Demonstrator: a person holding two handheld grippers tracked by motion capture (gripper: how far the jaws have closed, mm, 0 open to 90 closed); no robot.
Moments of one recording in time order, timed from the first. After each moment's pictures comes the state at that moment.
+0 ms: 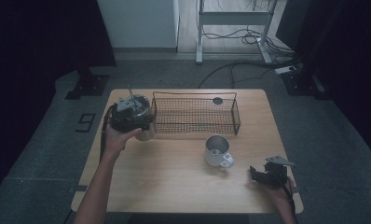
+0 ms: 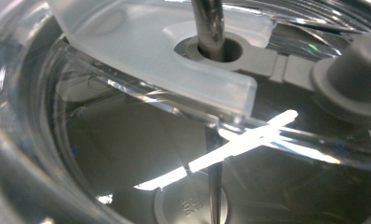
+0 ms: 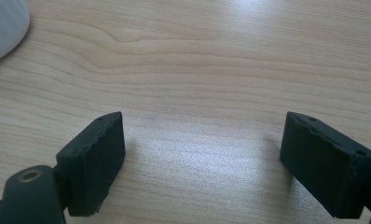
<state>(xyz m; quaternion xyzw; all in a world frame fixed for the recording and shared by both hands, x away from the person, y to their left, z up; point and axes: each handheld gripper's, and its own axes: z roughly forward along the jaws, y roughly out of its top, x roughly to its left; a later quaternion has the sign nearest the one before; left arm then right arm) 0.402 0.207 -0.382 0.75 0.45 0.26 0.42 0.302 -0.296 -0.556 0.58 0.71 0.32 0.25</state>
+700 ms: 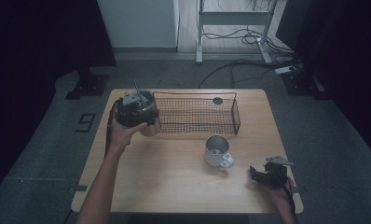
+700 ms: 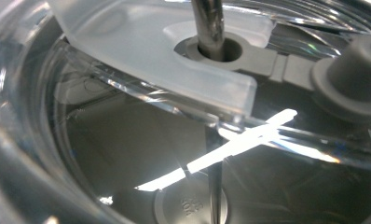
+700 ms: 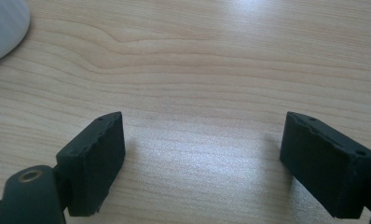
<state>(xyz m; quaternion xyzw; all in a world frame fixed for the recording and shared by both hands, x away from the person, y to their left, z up) 0.416 0.190 -0.371 0.75 0.44 0.26 0.43 0.302 -0.295 -0.556 0.58 0.71 0.32 0.25</state>
